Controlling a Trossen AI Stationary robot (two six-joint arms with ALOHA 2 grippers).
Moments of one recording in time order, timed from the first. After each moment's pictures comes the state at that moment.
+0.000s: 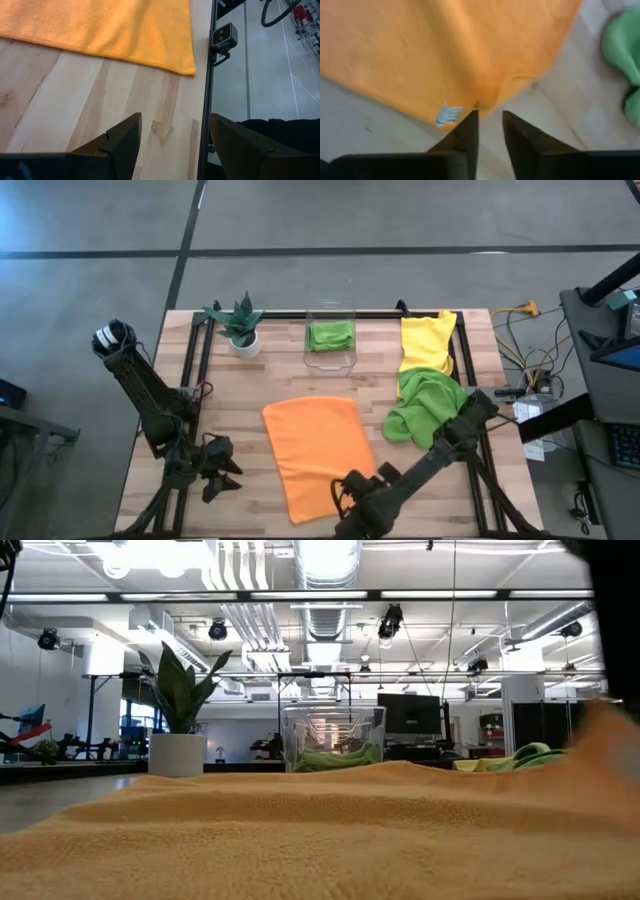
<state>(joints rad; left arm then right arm) -1.01 1.05 0.55 -0.22 -0.43 -1.29 0.69 2.41 2.21 -1.57 0.17 1.46</state>
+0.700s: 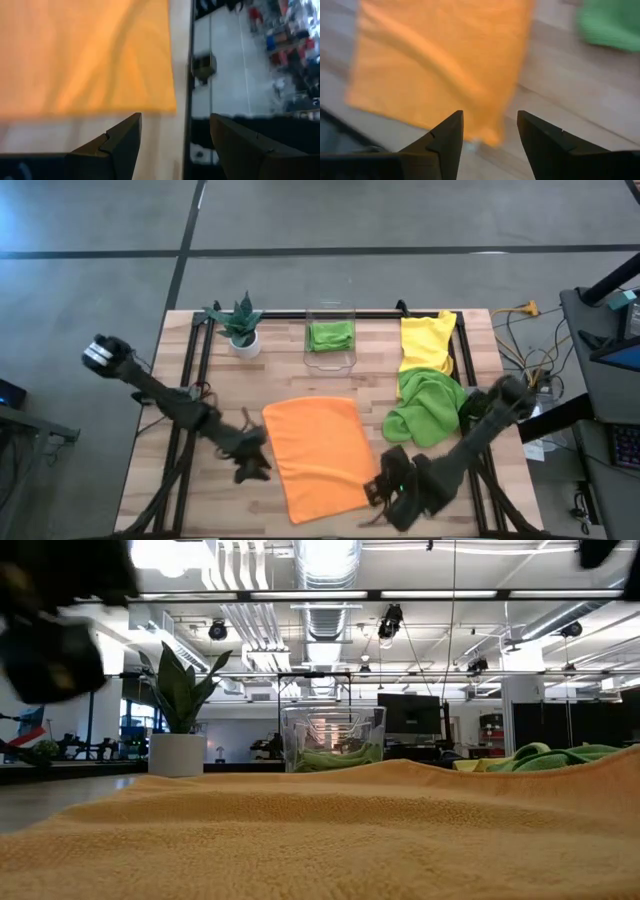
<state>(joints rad) -0.52 1.20 0.49 0.21 0.08 -1.02 0.76 1.84 1.51 -1.08 0.40 1.89</state>
